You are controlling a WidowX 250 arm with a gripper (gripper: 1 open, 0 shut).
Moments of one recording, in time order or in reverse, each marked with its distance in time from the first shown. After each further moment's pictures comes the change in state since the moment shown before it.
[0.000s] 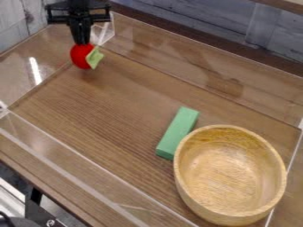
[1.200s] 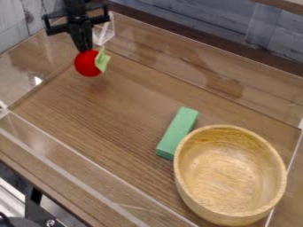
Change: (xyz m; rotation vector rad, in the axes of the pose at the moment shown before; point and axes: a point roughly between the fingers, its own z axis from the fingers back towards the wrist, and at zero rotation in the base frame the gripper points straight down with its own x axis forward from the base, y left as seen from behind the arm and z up) arm -0.034 -0.002 0.020 -0.100 0.172 0.201
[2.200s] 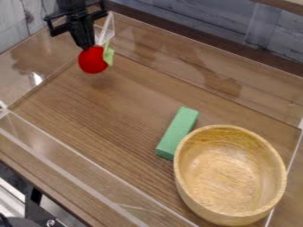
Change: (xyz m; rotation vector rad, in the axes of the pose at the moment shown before) arm 0.008 -0.003 -0.010 -0.042 0.052 0.264
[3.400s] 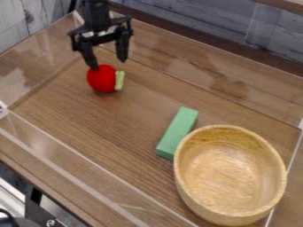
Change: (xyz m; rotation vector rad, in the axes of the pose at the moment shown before) arm -0.058 -0.027 -0.017 0.067 -0.035 -0.186
